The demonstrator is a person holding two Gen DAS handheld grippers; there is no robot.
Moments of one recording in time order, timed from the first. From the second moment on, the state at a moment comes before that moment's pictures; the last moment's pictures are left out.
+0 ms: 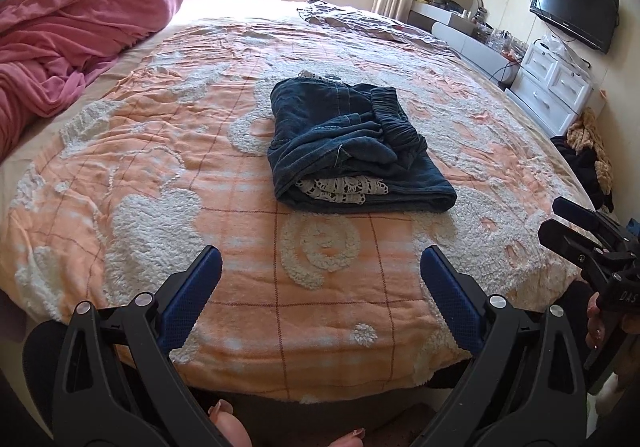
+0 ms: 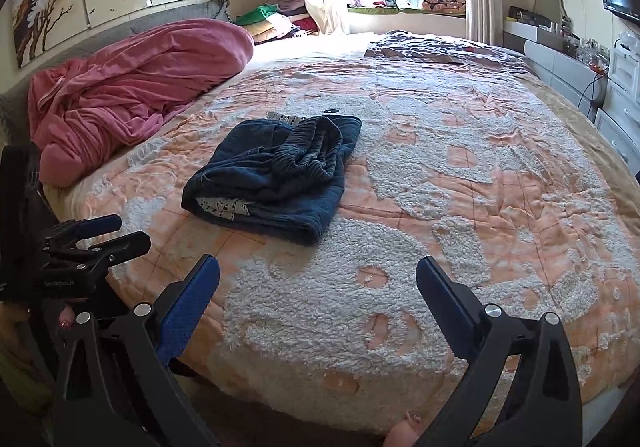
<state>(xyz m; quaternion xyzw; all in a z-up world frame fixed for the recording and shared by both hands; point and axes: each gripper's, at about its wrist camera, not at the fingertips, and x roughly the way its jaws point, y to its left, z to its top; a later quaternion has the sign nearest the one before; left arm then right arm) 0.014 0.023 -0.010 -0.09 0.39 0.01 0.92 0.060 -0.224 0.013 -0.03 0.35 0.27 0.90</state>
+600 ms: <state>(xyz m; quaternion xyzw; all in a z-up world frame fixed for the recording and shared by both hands) 0.013 0.024 -0.010 -0.09 0.39 0.01 0.92 0.064 -0.227 0.009 -0.03 0.35 0.26 0.90</state>
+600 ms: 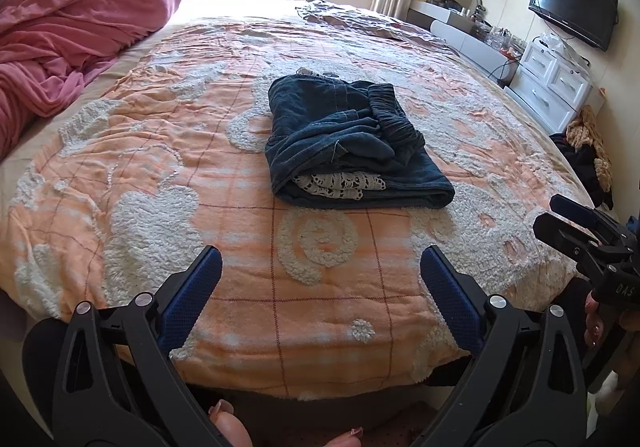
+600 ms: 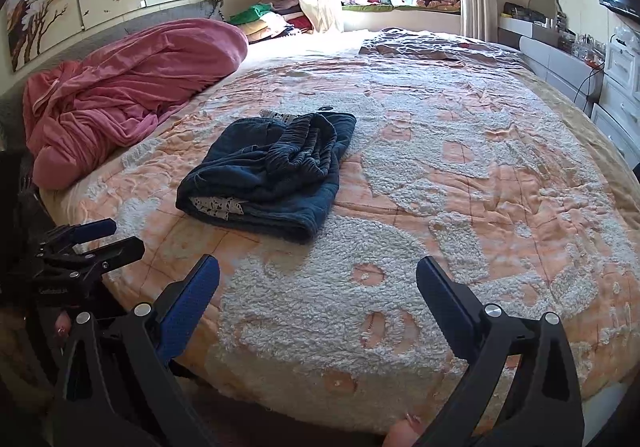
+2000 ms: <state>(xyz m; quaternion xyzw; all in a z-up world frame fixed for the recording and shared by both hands) 0.013 0.019 -0.012 -0.08 0.41 0.01 0.91 0.067 -0.223 0.008 -0.03 0.37 0.25 0.89</state>
